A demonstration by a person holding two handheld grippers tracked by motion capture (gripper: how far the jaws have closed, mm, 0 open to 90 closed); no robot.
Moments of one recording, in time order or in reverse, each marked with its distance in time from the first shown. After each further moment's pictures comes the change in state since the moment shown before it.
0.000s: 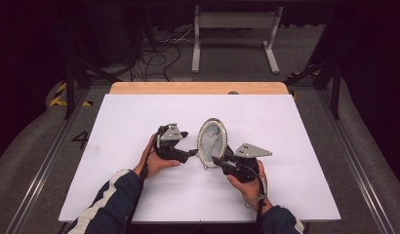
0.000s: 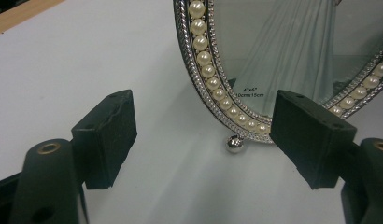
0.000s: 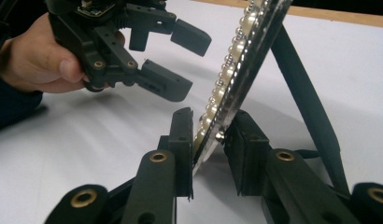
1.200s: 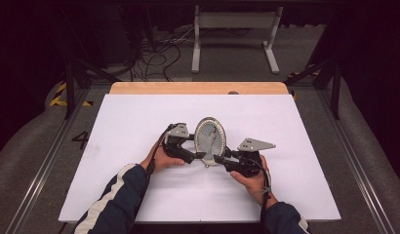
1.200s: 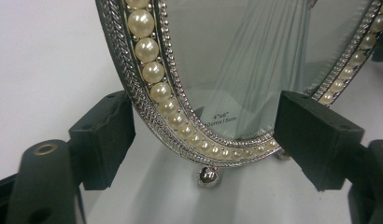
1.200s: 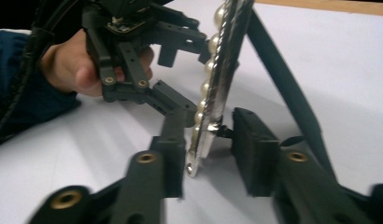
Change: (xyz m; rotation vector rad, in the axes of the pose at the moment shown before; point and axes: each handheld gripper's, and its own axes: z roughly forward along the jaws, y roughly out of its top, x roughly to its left) left arm 0.009 0.006 0.026 -0.005 -0.192 -0.009; right arm -0.020 0.006 -0.003 0.016 0.073 0.026
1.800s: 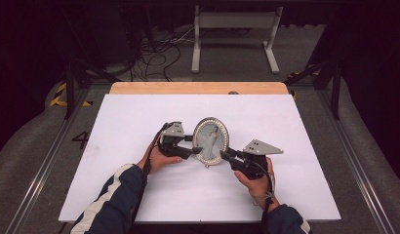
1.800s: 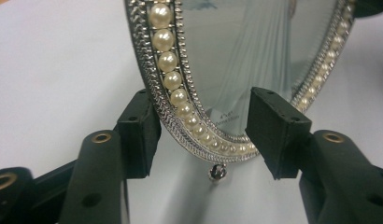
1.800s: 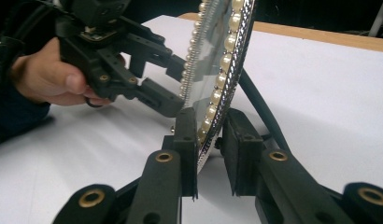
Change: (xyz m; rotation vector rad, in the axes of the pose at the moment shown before) left arm -0.006 0.003 -0.018 0.019 0.050 0.021; right arm 0.008 0.002 -0.015 -0.063 -0.112 -0.025
